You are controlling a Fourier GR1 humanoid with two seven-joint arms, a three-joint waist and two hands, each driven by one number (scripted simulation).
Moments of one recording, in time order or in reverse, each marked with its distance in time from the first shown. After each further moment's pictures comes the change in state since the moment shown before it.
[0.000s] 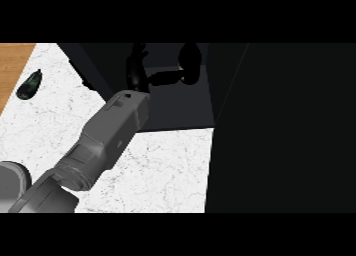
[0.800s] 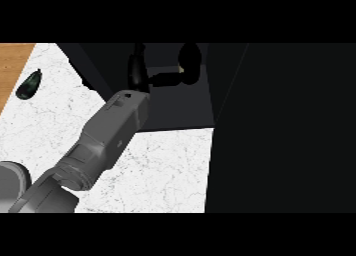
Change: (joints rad) left arm -0.003 -0.001 0.025 0.006 -0.039 -0.102 -0.095; right arm 0.006 0.006 0.026 -0.003 0.006 0.006 -0.001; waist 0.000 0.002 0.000
